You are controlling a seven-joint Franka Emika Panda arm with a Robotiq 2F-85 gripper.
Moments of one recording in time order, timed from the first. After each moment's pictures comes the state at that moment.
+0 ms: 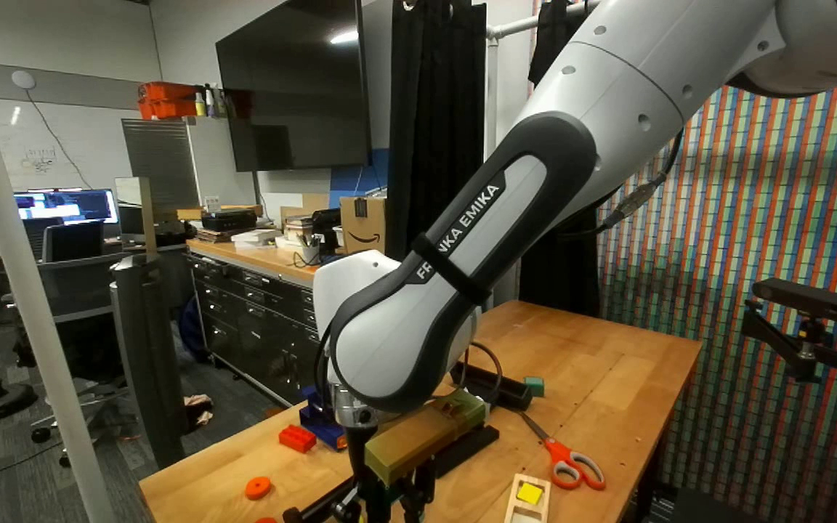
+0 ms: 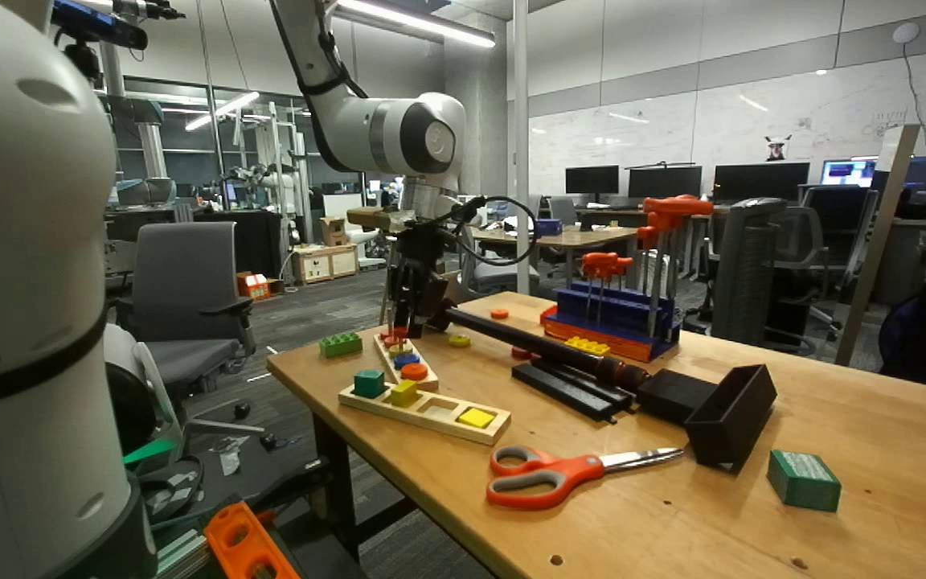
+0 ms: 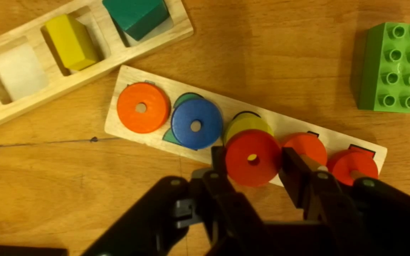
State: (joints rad) arm 0.27 0.18 0.20 -2.30 0.09 2.29 0.44
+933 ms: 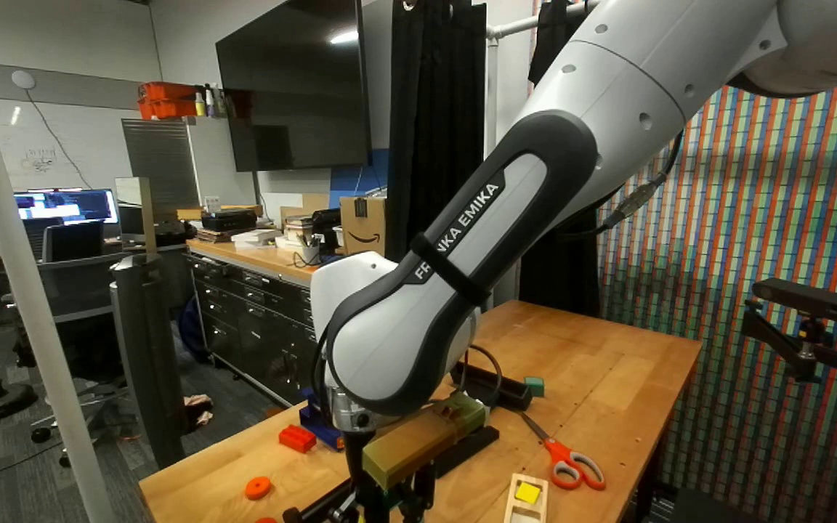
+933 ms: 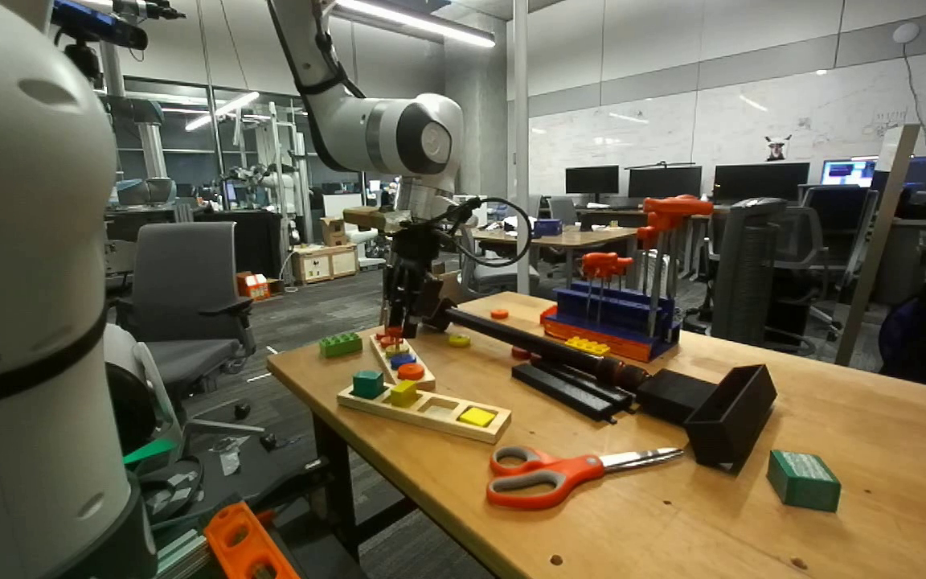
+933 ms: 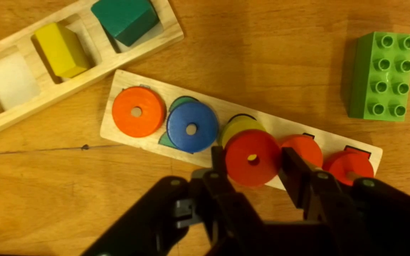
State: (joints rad) arm 0.27 0.18 0.21 -2.30 0.10 2.28 0.44
